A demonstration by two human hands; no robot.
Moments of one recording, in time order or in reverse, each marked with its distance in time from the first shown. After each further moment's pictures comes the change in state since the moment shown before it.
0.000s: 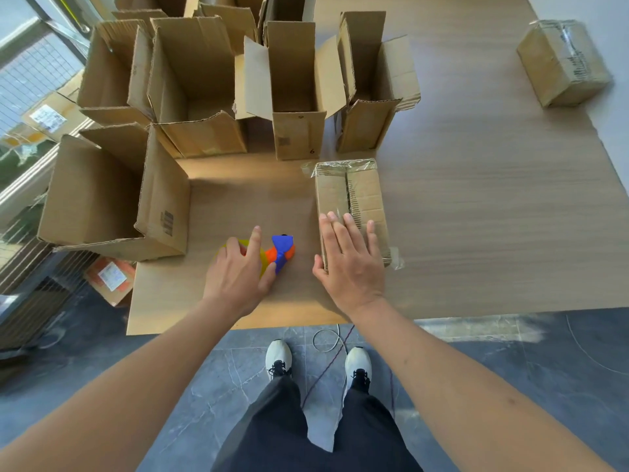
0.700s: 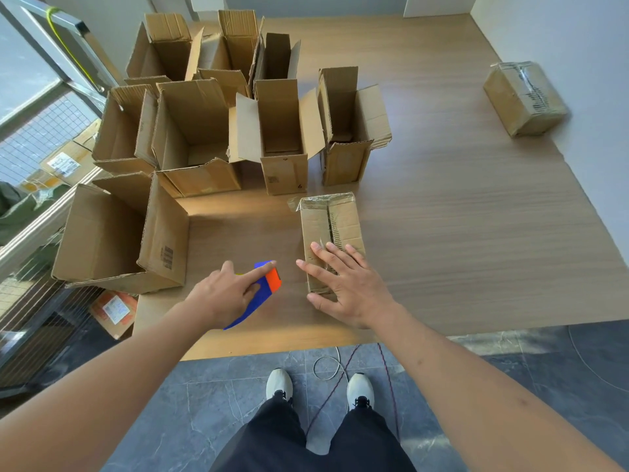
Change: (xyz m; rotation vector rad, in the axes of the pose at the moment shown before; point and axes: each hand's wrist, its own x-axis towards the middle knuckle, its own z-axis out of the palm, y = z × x) left_hand 0.017 -0.008 -0.051 0.089 -0.353 0.130; right_hand 0.012 0.053 -0.041 0.230 -0.457 -0.259
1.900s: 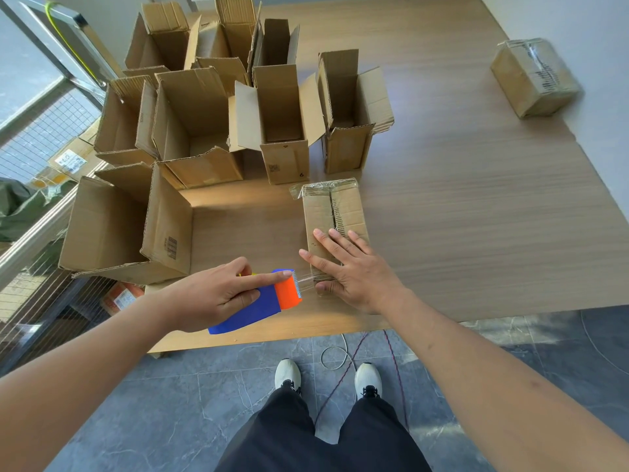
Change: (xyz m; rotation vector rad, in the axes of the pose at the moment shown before) left_hand -0.055 -0.003 -0.044 -0.073 0.003 0.519; right_hand -0.001 0.017 0.012 -0.155 0.036 -0.111
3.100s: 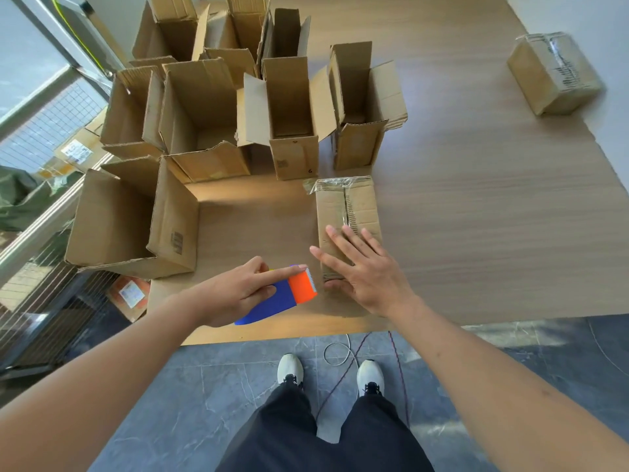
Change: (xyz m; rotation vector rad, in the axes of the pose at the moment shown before) left_hand 0.023 -0.006 0.023 -0.204 0.013 -0.082; right_hand -0.001 0.004 0.014 -0.072 0.250 -0.017
